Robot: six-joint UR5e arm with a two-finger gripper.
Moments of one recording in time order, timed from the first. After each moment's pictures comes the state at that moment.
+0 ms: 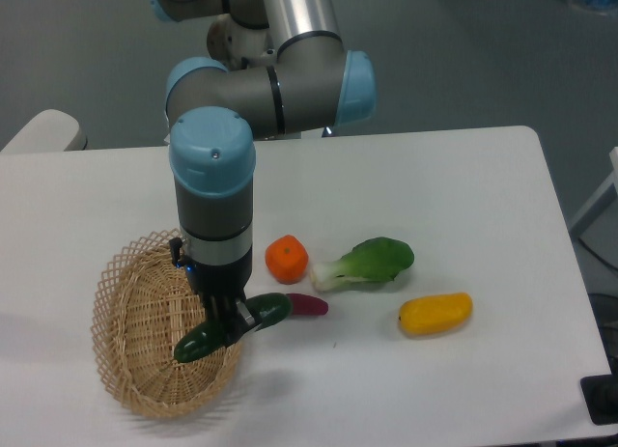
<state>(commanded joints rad) 2.21 -1.98 -1.37 -1.10 1.45 1.11</state>
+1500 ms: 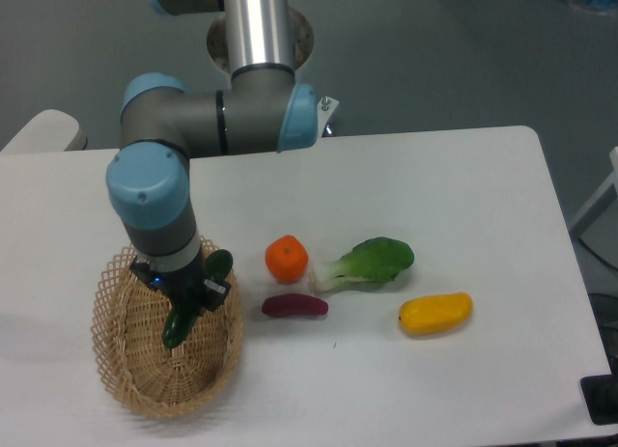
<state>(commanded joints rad) 2.05 -2.03 -1.49 -1.16 1.55 0.33</state>
